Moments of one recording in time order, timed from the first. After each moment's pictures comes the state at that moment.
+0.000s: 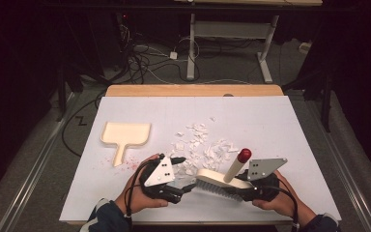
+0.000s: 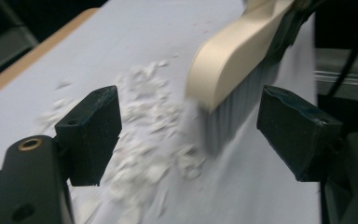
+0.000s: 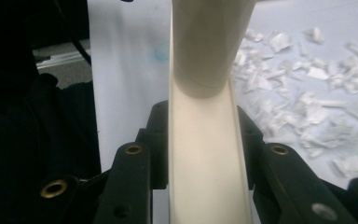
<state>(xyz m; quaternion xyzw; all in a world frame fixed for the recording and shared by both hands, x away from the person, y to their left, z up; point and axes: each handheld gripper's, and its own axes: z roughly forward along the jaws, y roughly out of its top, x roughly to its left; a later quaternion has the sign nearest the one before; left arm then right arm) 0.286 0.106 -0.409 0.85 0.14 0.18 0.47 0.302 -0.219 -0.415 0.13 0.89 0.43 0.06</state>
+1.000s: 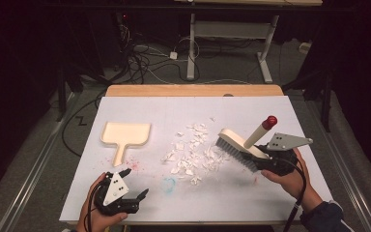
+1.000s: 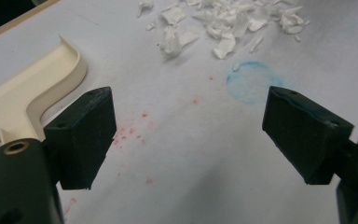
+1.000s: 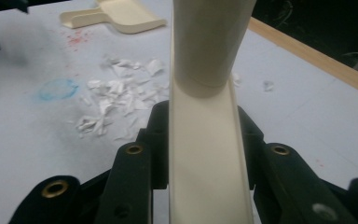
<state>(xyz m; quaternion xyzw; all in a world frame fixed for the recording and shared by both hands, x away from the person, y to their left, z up) 0.251 0.201 -0.464 0.83 0.30 0.25 0.39 0.342 -0.259 -0.387 0.25 0.84 0.44 0.19</state>
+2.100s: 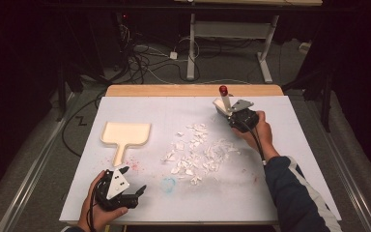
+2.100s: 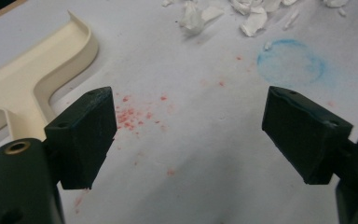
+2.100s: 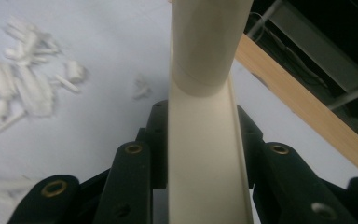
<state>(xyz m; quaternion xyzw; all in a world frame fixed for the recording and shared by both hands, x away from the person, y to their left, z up) 0.266 0.204 -0.477 0.84 0.32 0.26 0.36 0.497 -0.197 -0.434 0.31 0.85 0.27 0.34</state>
